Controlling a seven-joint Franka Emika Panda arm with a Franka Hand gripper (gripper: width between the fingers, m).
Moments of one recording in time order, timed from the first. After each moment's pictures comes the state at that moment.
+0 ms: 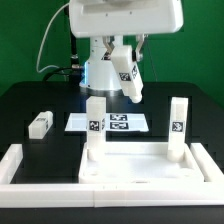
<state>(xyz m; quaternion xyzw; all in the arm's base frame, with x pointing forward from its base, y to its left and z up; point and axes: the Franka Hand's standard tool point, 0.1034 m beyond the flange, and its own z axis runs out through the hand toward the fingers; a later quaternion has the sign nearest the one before) 0.544 0.001 0.212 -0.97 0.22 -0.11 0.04</state>
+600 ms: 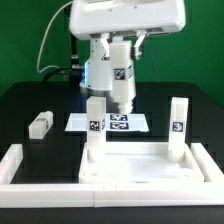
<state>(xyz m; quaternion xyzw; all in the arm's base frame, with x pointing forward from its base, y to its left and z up) 0.591 -0.001 0.213 -0.94 0.20 -0.27 0.01</state>
